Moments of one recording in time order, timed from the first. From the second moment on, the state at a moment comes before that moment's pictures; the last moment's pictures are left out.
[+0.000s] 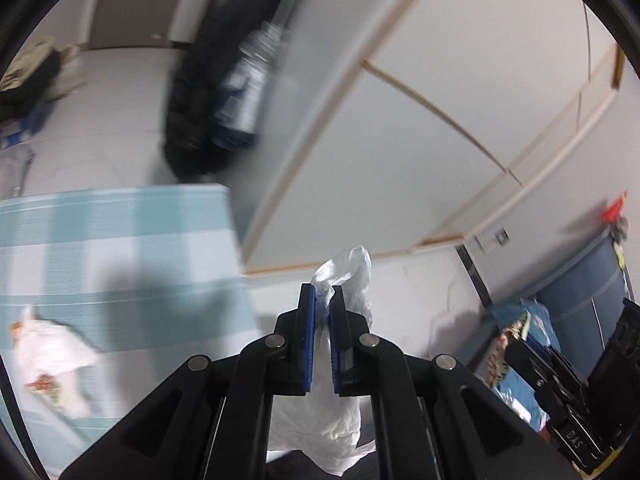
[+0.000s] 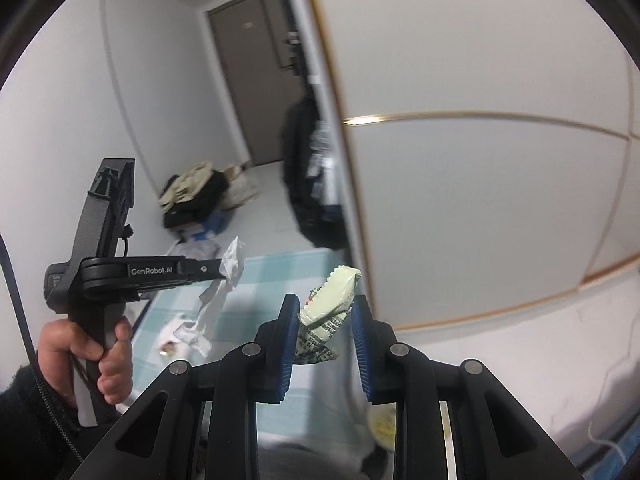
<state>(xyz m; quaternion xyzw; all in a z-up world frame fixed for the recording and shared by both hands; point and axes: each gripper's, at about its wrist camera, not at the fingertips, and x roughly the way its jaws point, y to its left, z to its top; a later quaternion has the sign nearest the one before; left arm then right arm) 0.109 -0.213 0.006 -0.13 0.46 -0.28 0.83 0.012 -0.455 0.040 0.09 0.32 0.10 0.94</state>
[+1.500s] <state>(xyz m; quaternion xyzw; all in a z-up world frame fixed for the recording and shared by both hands) 0.162 -0.387 -0.192 -0.04 0.70 -0.29 0.65 0.093 -0.549 -0.254 0.21 0.54 0.06 0.81</state>
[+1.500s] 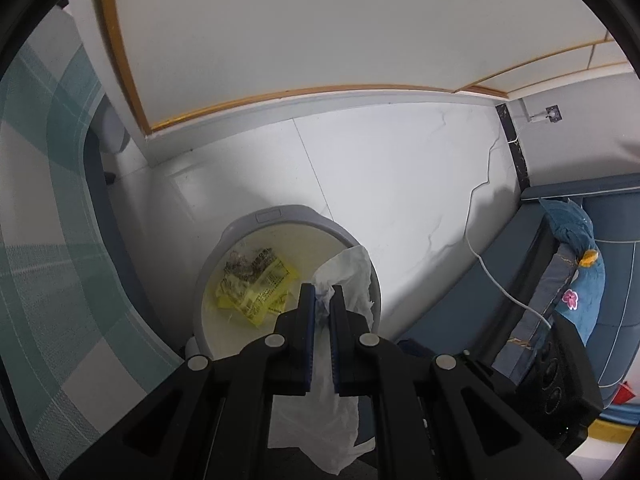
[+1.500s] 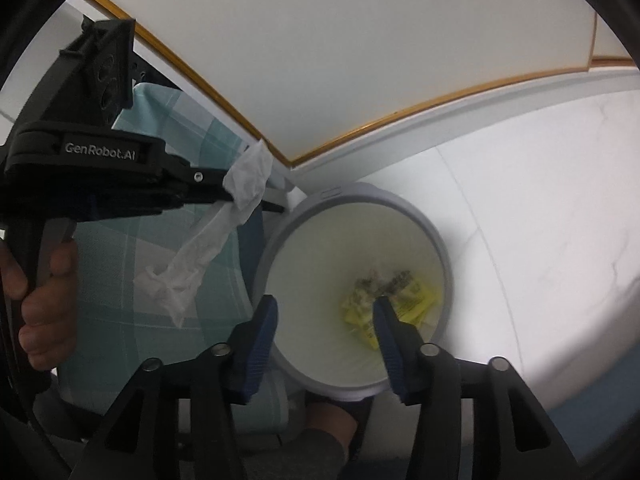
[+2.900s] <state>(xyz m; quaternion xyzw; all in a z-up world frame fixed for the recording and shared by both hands) 0.139 -0.406 -0.194 0.08 0.69 -0.24 0.68 0.054 -0.591 -0.210 0.23 0.48 -0.01 0.84</state>
